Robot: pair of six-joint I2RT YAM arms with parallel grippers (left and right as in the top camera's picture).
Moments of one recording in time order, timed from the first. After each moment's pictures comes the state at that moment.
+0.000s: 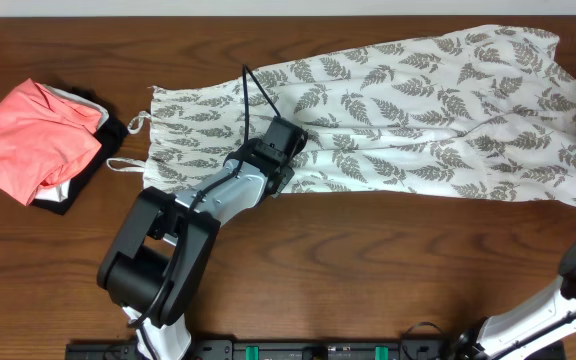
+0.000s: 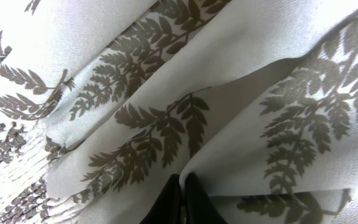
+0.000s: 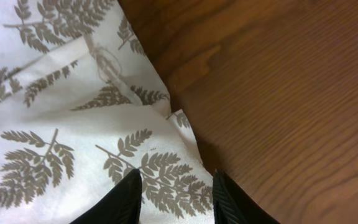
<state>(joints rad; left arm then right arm) -0.51 1.90 1.05 -0.32 -0.27 0.19 -0.64 1.96 1.50 -0.61 0.06 -0.05</state>
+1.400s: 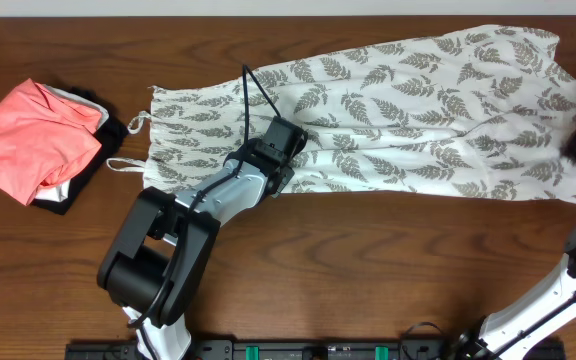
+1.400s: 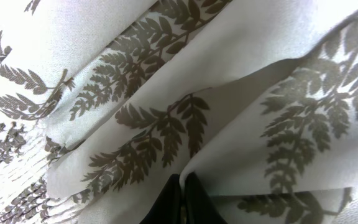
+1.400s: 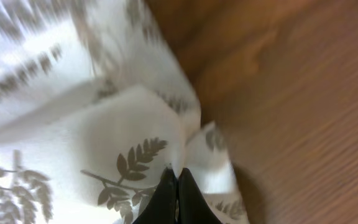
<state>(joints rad) -0.51 1.90 1.05 -0.32 -0.27 0.19 -0.64 2.12 1.55 -0.54 -0.01 -0.02</state>
